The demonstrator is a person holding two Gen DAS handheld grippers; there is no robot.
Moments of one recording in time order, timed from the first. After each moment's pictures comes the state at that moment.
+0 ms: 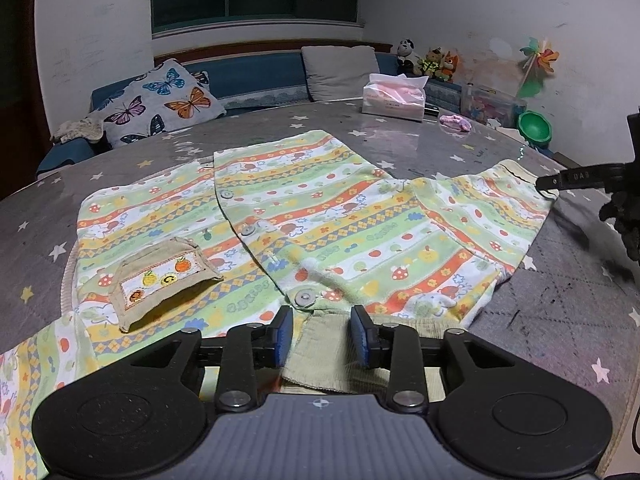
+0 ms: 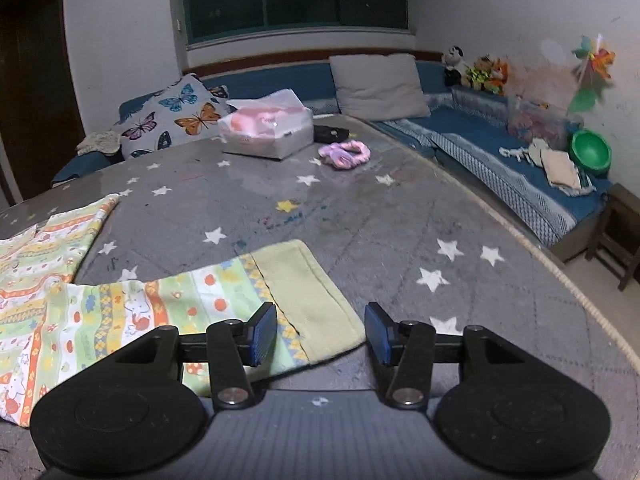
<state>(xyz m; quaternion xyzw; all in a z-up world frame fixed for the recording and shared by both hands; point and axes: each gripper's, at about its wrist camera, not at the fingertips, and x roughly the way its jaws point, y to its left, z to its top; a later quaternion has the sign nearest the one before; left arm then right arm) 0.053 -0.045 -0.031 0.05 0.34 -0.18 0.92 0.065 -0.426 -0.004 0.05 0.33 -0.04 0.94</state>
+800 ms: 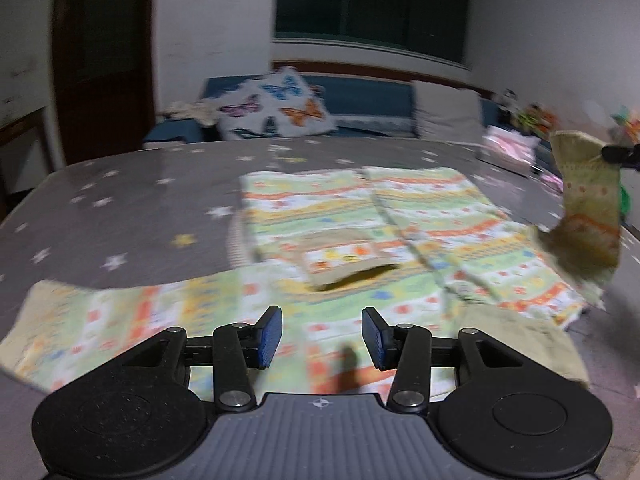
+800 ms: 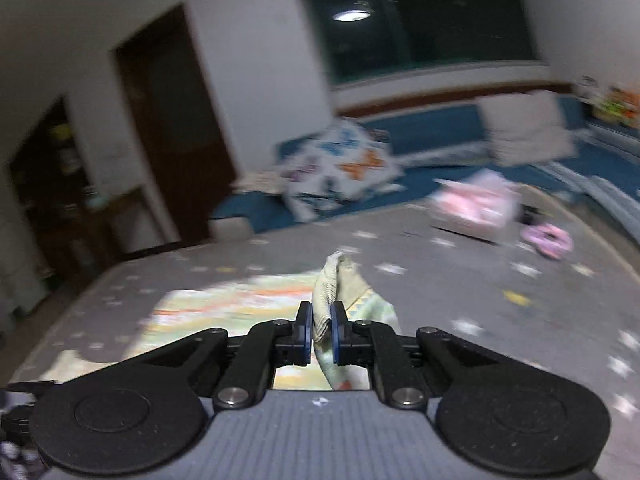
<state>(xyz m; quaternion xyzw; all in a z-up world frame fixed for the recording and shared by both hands) 0.008 0.060 -0.014 -0.02 0.31 -0.02 0.95 0.056 -0.304 0.104 0.09 0.26 0.22 0.94</state>
